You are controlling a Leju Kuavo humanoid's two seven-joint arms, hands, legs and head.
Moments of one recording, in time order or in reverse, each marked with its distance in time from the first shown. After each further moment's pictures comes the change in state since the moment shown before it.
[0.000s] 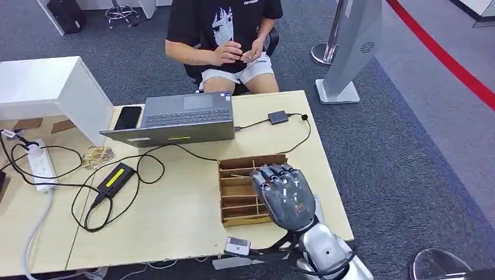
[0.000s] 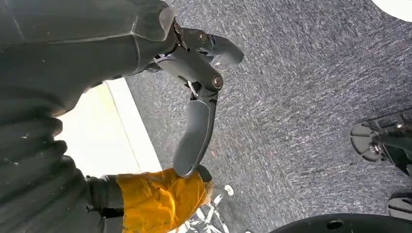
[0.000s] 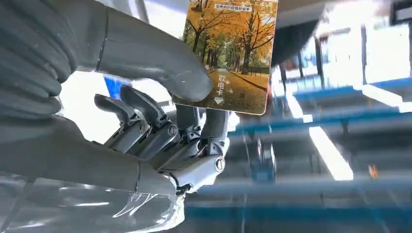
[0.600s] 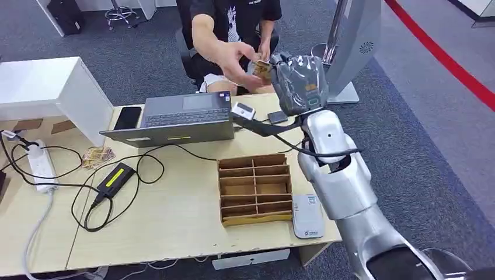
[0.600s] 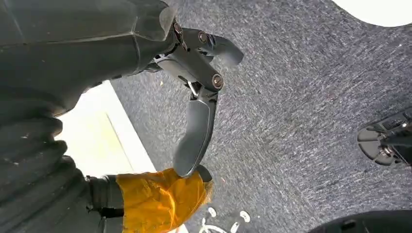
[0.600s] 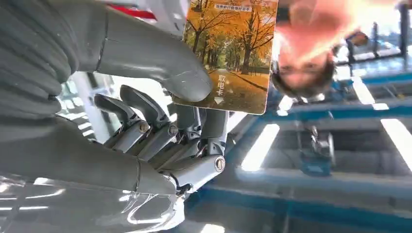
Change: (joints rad) left arm -0.011 0.031 -0.193 0.000 0.000 -0.040 -0.027; right arm -0.599 0.106 -0.174 0.410 -0.059 0.254 0.093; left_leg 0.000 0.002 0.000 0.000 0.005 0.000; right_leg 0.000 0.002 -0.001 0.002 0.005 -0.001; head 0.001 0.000
